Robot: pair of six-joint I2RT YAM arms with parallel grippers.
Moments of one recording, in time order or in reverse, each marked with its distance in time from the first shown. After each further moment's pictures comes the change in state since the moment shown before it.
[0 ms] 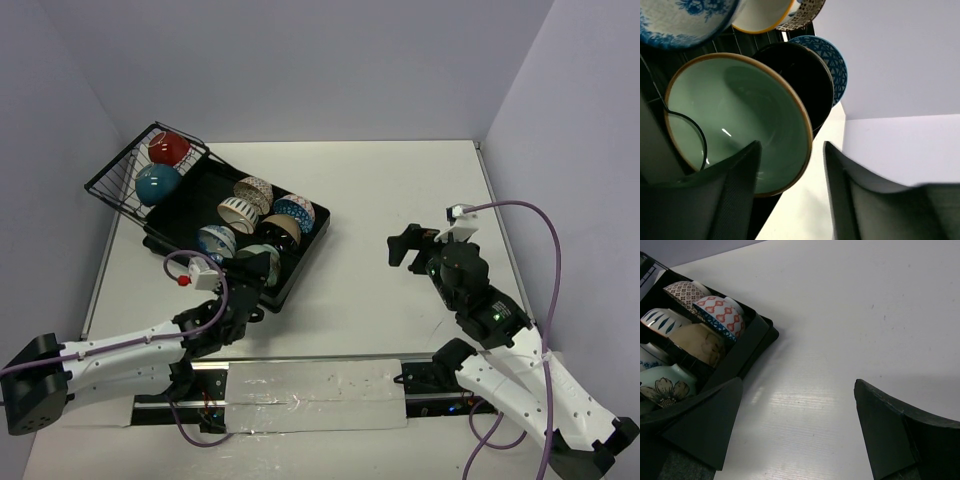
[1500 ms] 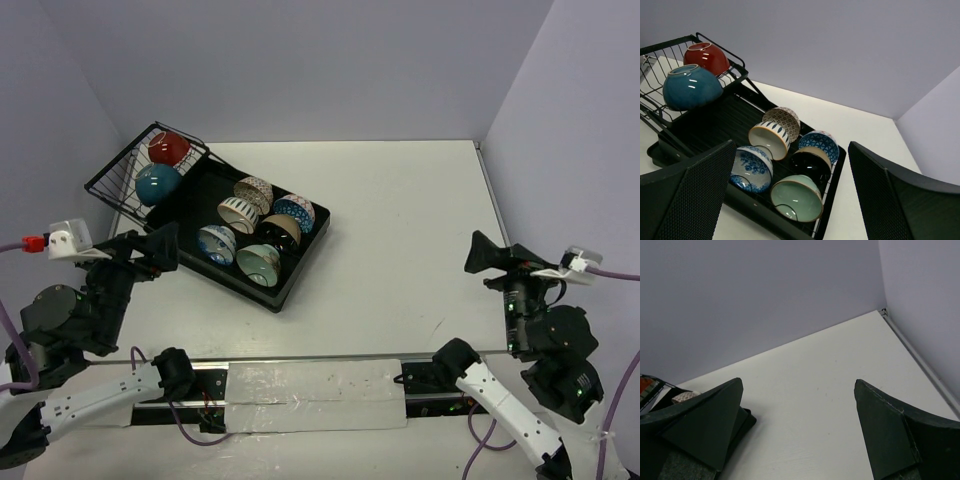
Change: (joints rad) left arm -0.003 -0.511 0.737 -0.718 0.006 1.215; right arm 0.003 -0.360 0.198 -0.108 0.342 -0.193
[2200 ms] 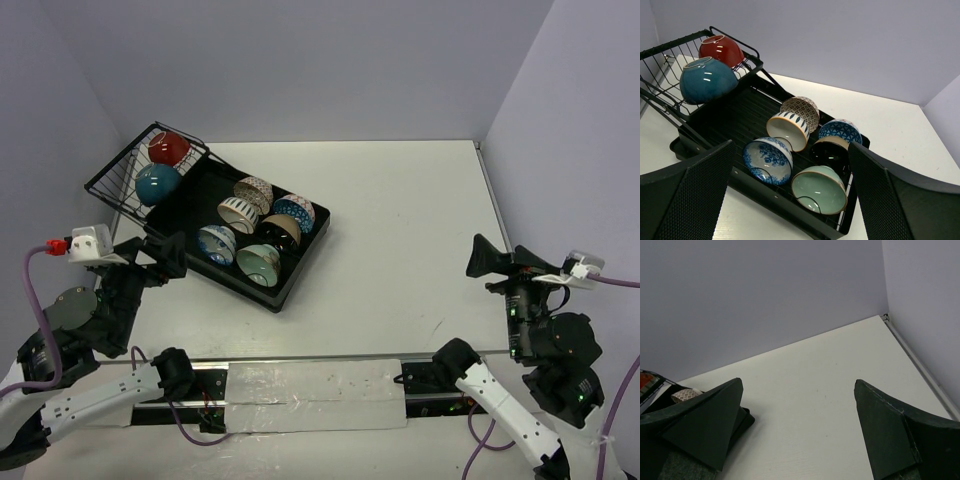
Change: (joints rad) left arm 0.000 -0.033 -0.081 -0.029 -0.020 0.057; right arm 0.000 -0.051 -0.016 0.011 -0.017 -0.052
